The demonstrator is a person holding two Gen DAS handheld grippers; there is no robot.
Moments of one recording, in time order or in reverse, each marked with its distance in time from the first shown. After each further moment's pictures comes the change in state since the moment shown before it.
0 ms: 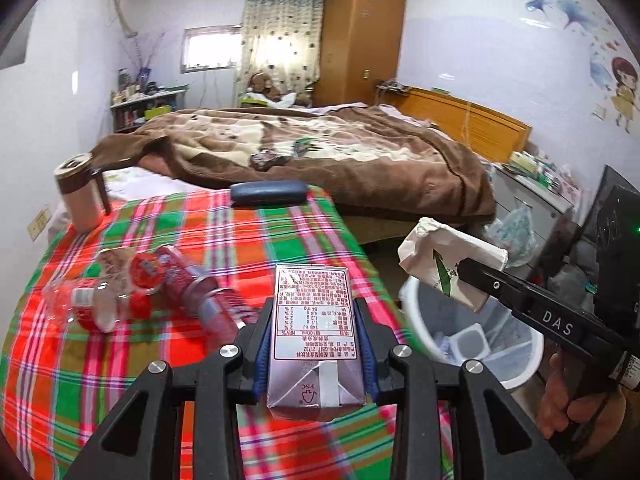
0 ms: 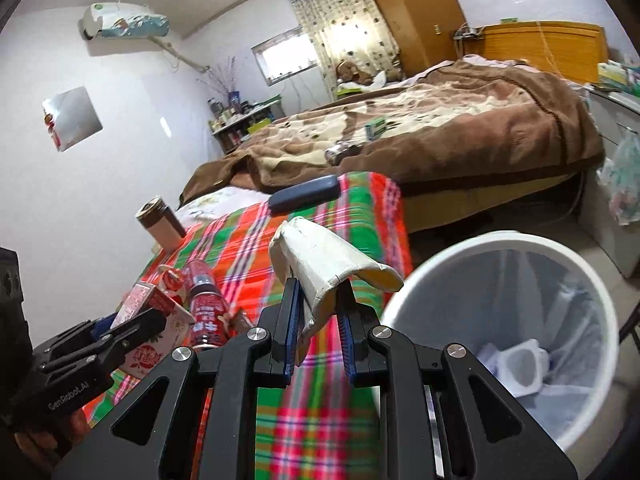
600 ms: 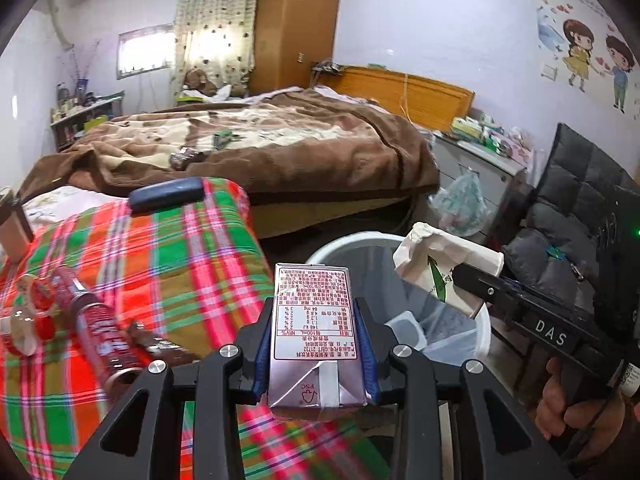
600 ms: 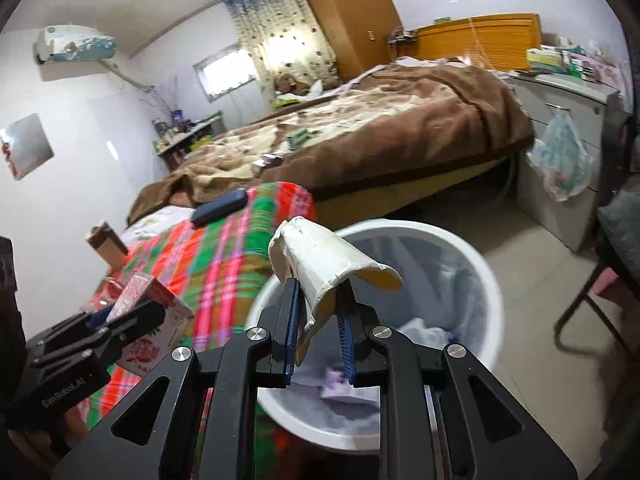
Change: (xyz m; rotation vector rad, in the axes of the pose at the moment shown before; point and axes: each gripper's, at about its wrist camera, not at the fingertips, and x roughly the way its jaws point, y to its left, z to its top) left arm 0.039 -0.102 0.000 0.125 0.060 -0.159; right arm -0.034 -0.069 -0.010 0.085 -0.010 -0.193
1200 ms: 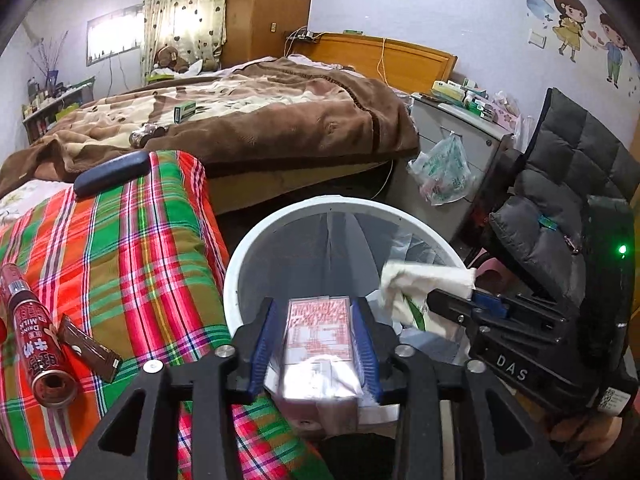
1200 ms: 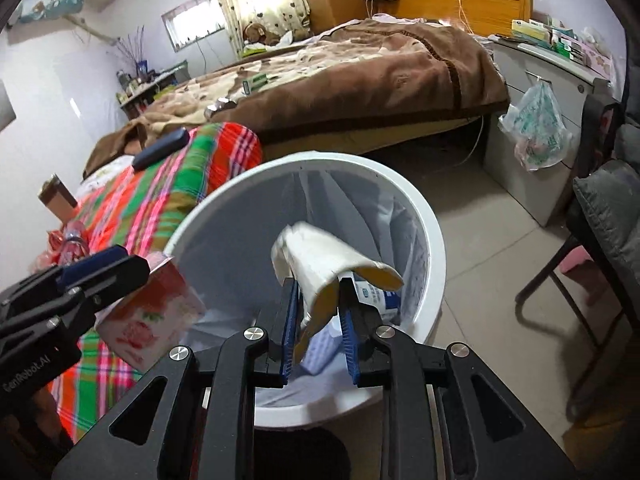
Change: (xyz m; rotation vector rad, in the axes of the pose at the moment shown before) left arm 0.056 -0.040 -0.008 0.034 0.109 -0.060; right arm 0.019 -0.038 -0.016 -0.049 0.181 -0.116
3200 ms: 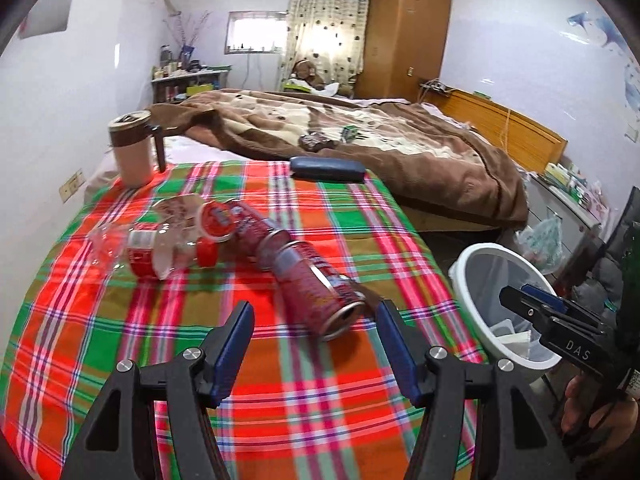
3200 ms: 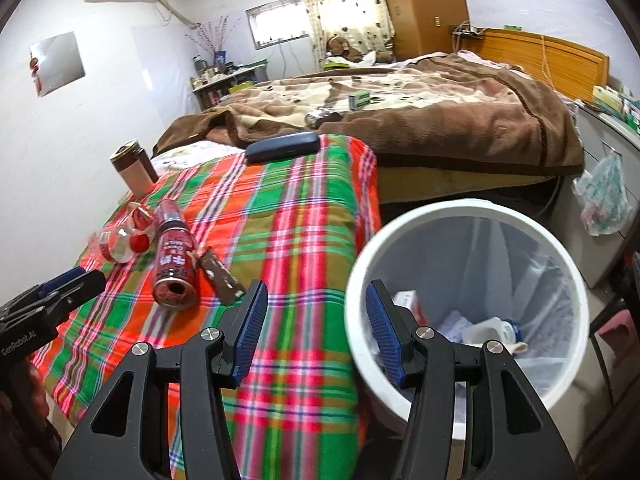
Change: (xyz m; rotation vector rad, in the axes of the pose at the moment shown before) left arm -0.146 0.175 -0.073 -0.304 -0.140 0.322; right arm -0.005 0.133 -0.001 -0.190 -0.080 0.167
